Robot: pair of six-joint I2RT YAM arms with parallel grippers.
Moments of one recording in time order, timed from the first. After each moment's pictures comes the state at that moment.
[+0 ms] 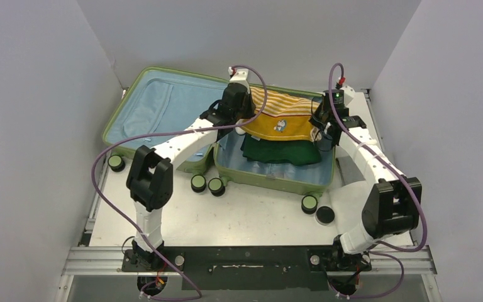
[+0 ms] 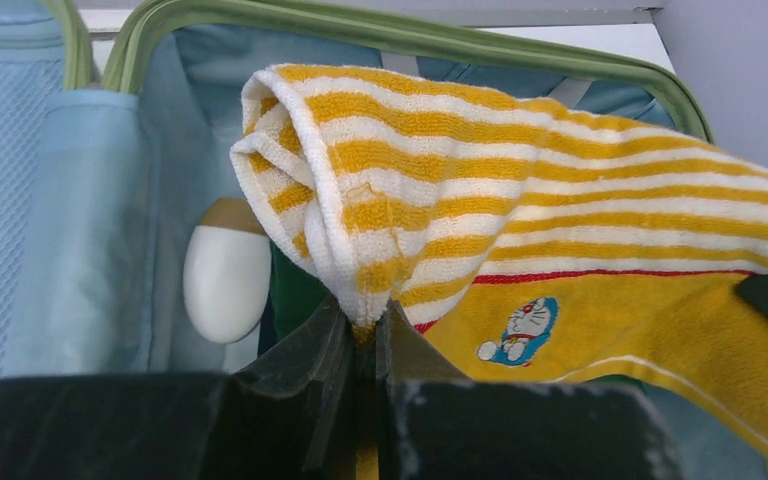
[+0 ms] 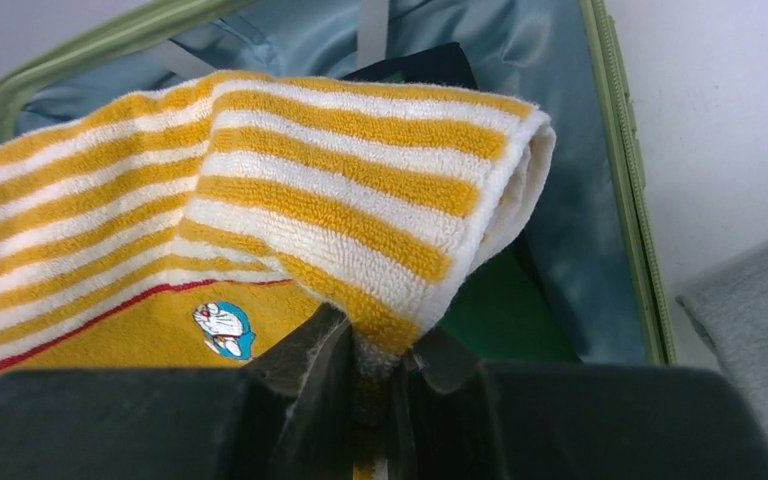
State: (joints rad) left arm -0.64 1.94 1.65 -0.10 -0.21 -0.45; right arm 0.18 1.52 1.29 -0.41 0.19 0.61
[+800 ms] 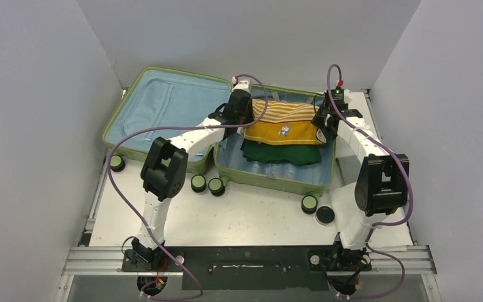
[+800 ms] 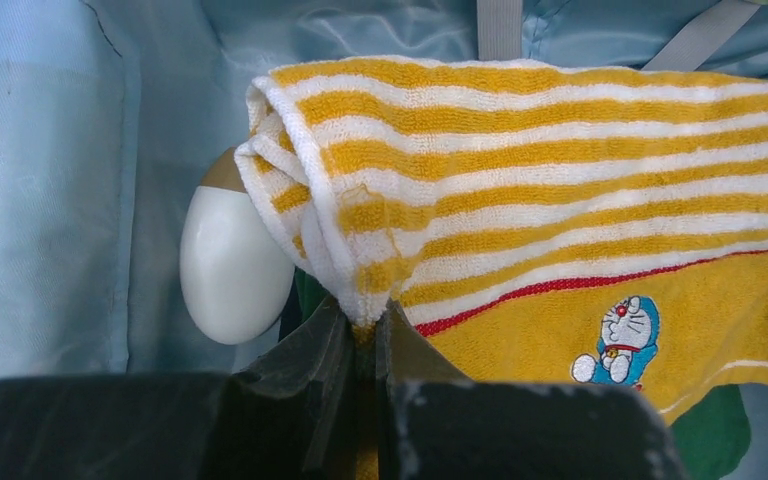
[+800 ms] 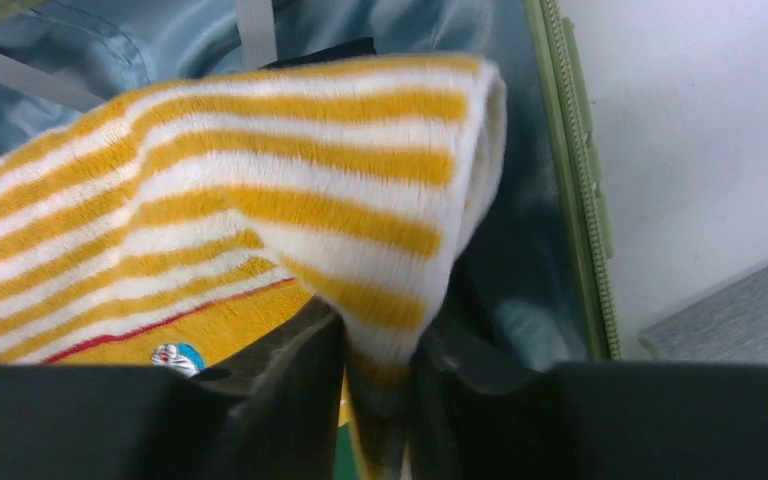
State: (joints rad) left arm -0.61 2.14 1.74 -0.13 -0.18 -0.48; right arm 0.08 1.75 1.37 -0.43 0.14 0.55
